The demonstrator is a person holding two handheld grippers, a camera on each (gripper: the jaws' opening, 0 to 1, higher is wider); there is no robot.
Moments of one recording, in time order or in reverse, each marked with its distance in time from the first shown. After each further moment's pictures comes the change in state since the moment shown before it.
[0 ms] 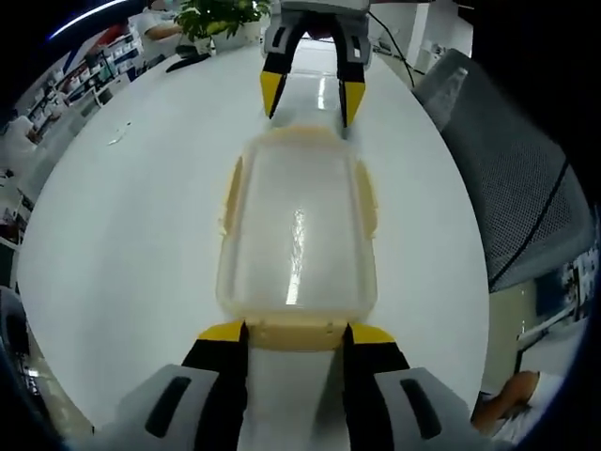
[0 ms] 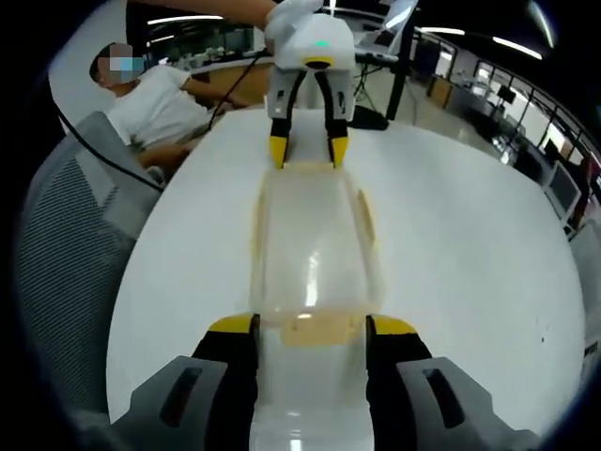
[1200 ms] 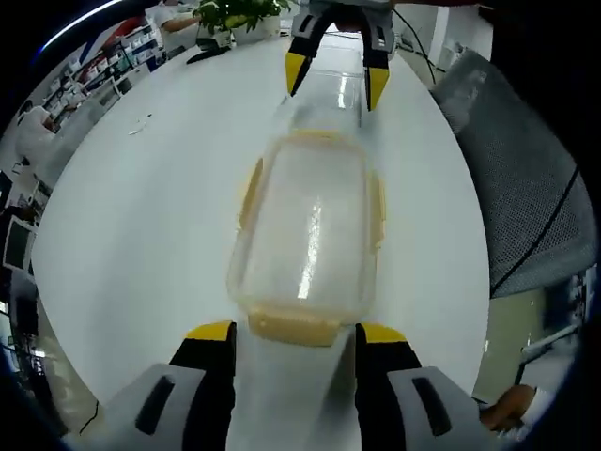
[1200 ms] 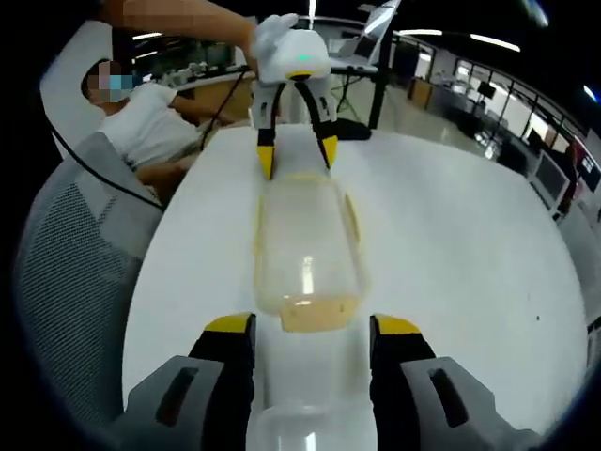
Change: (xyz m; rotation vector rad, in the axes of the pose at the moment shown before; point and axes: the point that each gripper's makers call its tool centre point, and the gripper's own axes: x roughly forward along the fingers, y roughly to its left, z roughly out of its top) left arm -0.015 0.002 -0.004 -0.045 0.044 0.078; right arm -0.020 0.005 0.004 0.081 -0.059 -0.048
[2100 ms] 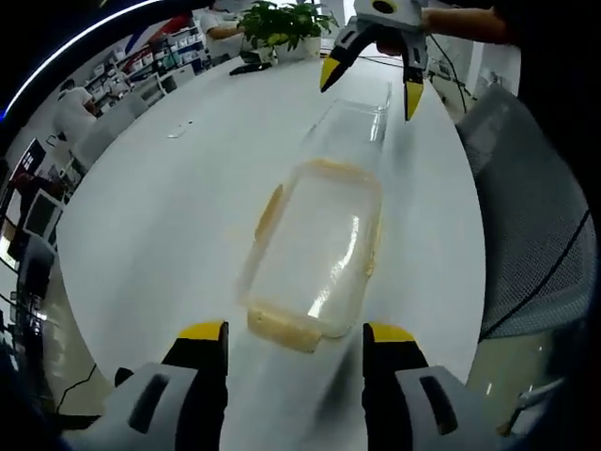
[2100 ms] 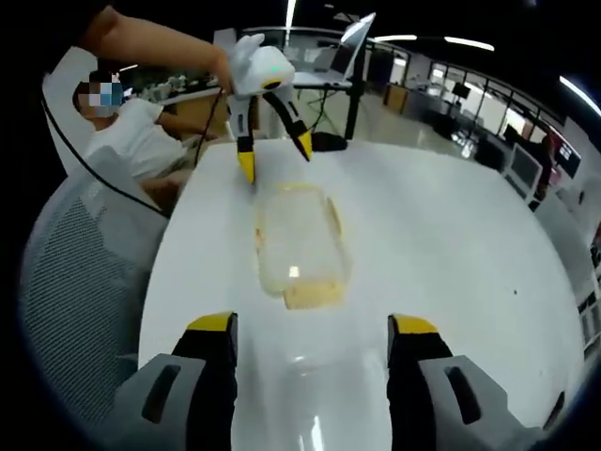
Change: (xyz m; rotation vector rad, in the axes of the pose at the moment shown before) left arm -0.021 -0.007 0.008 -0.142 -0.069 0.134; right arm -0.042 0.004 -0.007 0.059 -0.055 -0.089
